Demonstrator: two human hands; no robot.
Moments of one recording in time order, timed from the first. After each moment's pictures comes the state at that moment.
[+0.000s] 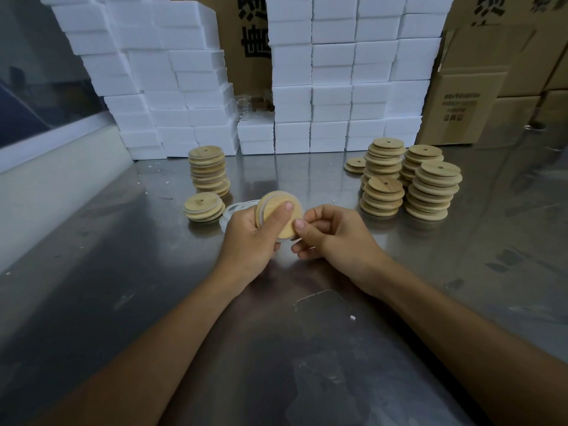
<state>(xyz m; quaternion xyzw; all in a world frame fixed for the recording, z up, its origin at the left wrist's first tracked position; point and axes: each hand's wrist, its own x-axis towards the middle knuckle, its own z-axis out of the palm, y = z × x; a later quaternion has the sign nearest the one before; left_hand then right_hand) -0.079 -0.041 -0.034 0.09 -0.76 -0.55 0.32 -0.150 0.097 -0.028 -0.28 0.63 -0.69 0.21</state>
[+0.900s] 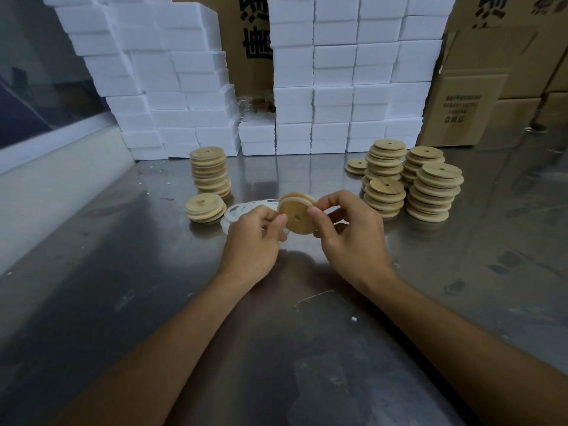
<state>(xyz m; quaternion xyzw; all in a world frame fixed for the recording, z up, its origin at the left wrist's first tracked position) -0.079 -0.041 -0.033 0.16 -0.85 -0.41 0.28 -0.147 0.101 -0.030 -0.35 0.73 -0.57 -0.15</state>
